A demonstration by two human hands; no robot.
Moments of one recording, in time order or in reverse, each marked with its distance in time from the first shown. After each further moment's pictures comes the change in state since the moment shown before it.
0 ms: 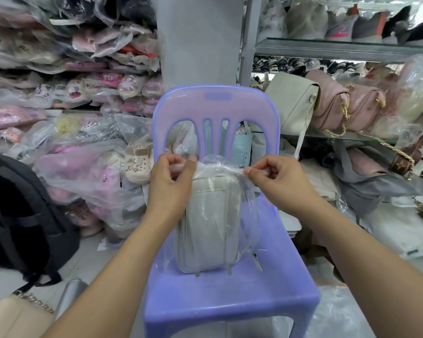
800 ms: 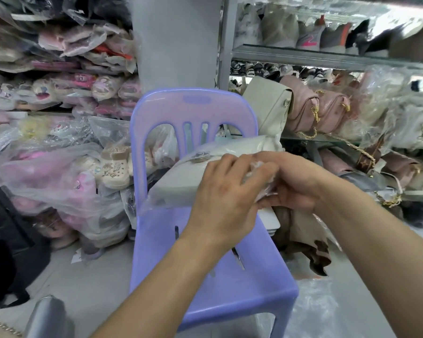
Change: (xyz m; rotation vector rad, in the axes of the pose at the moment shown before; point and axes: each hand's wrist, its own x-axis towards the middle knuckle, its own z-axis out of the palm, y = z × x) left_hand -0.050 0.043 0.064 0.562 -0.162 1.063; right_hand -0.013 -0.046 -0.046 0.448 -0.286 0.463
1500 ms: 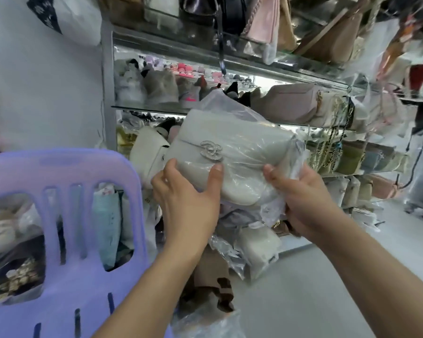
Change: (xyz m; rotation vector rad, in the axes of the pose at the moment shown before) left_hand 0.161 0.131 0.062 -0.714 -0.013 -0.823; right_hand -0.114 -0.050 -0.194 0.192 0.636 -0.517
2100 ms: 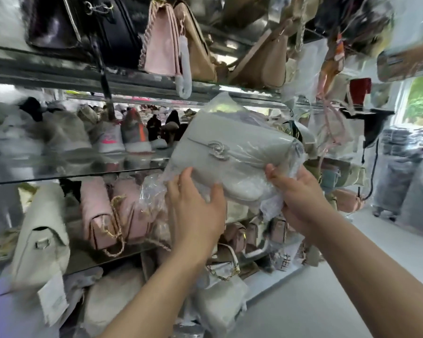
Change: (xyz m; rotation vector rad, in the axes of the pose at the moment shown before) left_hand 0.089 0.107 0.241 0.067 -0.137 0.178; right_hand 0.185 -0.069 -0.187 0.135 0.108 -0.118
